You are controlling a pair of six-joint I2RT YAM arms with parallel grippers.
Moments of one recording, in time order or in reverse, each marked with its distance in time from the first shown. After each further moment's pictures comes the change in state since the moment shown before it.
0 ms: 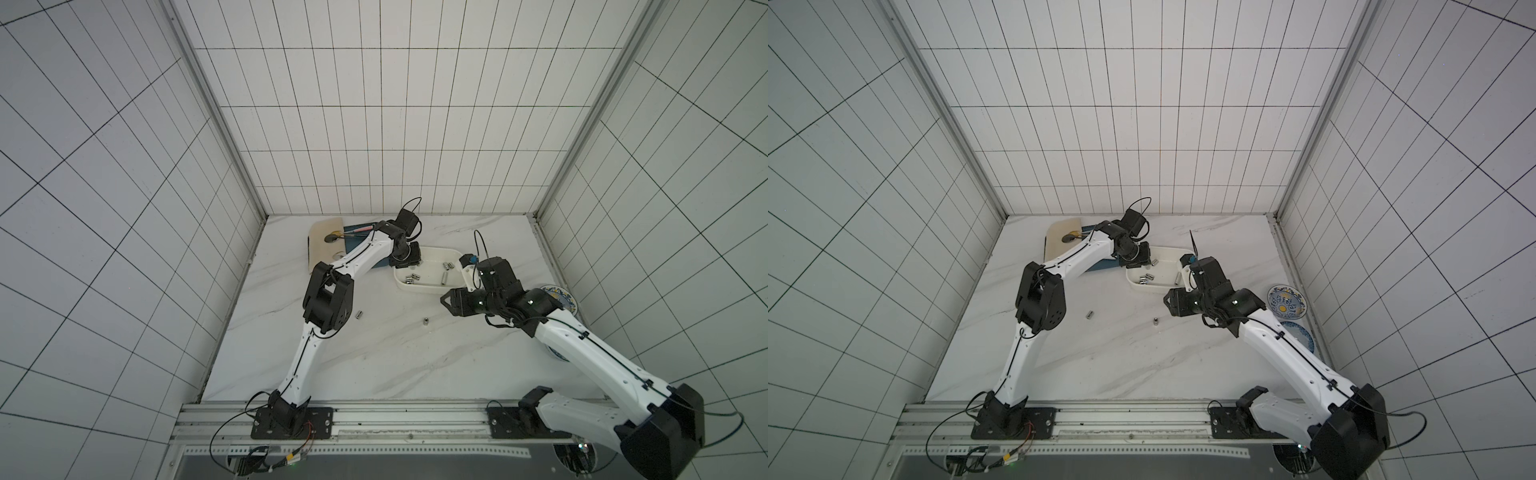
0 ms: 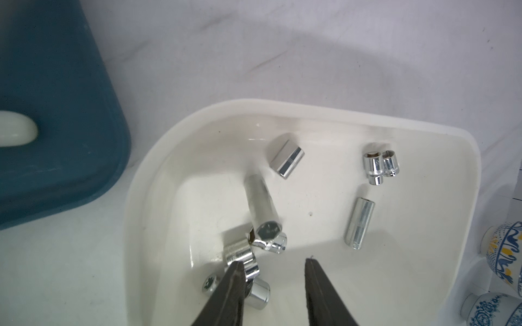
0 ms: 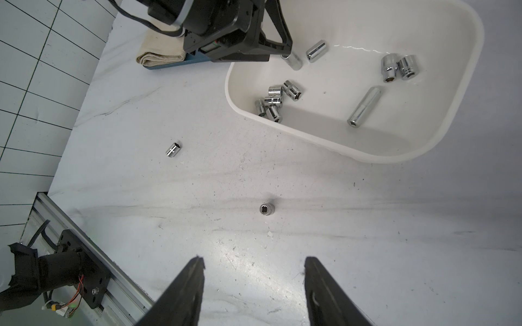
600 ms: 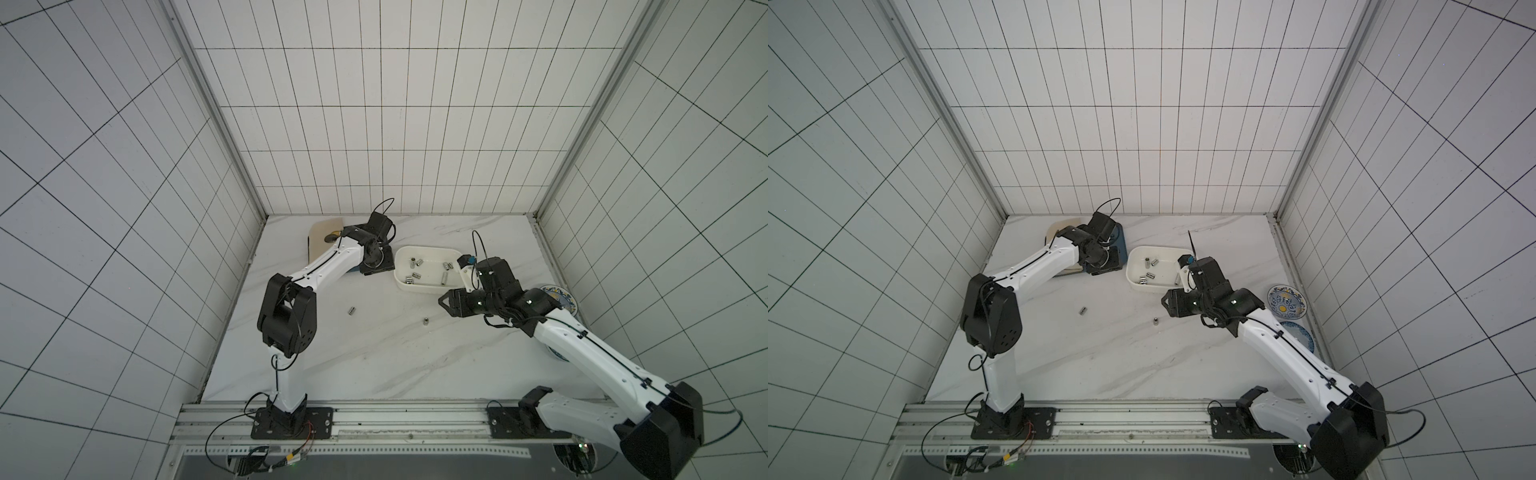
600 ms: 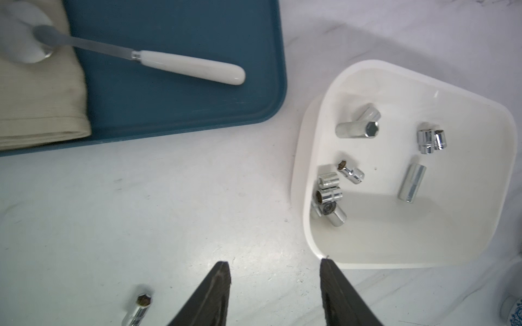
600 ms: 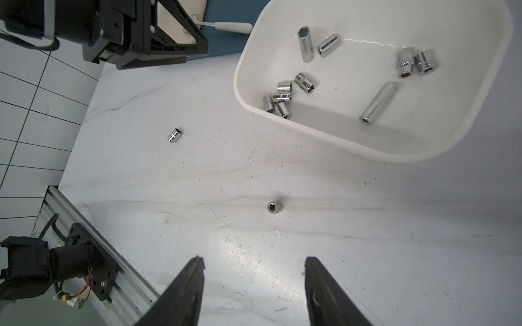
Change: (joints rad) left arm 0.104 -0.418 -0.489 0.044 -0.132 0.014; right arm 0.026 0.014 0.000 0.005 -0.029 0.003
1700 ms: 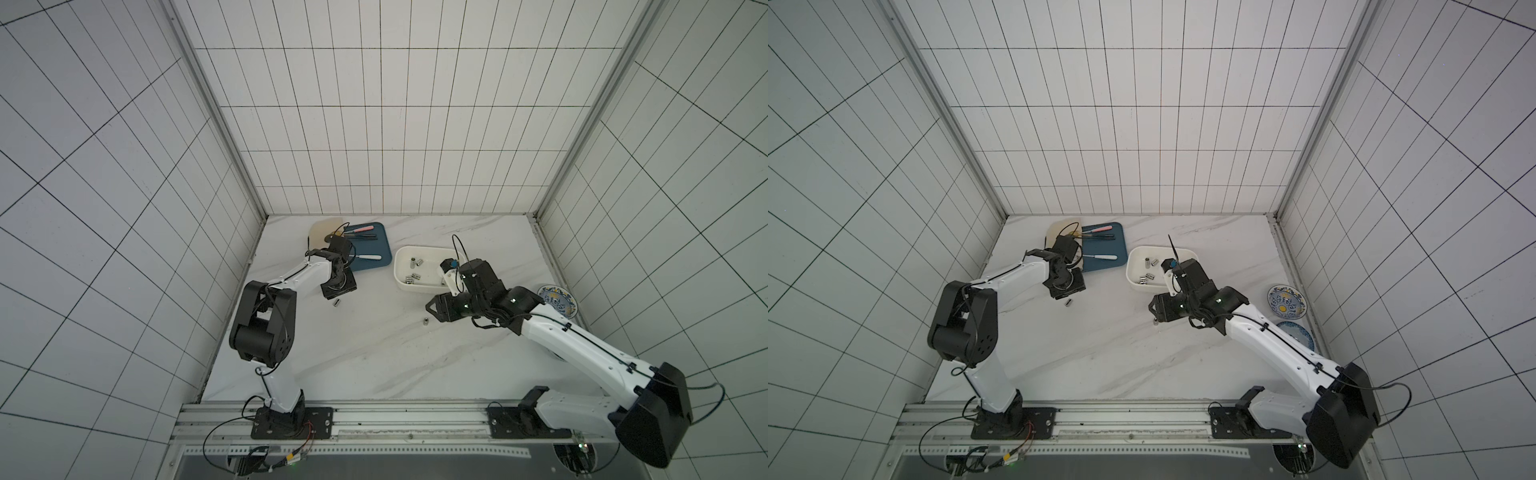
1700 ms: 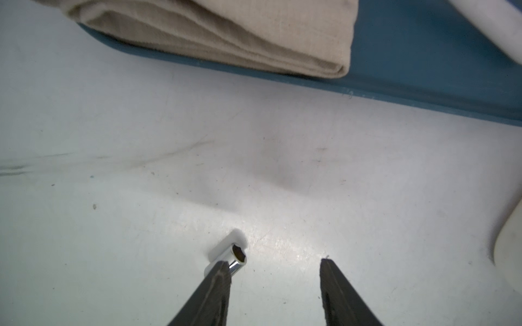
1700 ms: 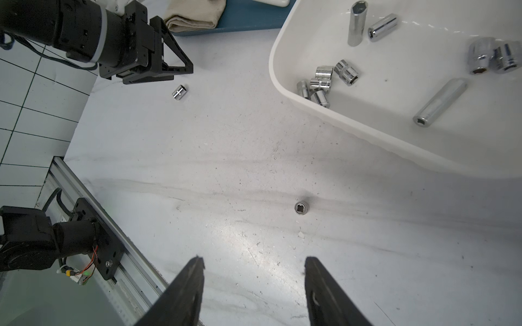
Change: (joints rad) left arm 0.209 -0.097 -0.402 0.137 -0.077 -0.013; right arm 0.093 0.073 0.026 0.026 -0.001 -0.008
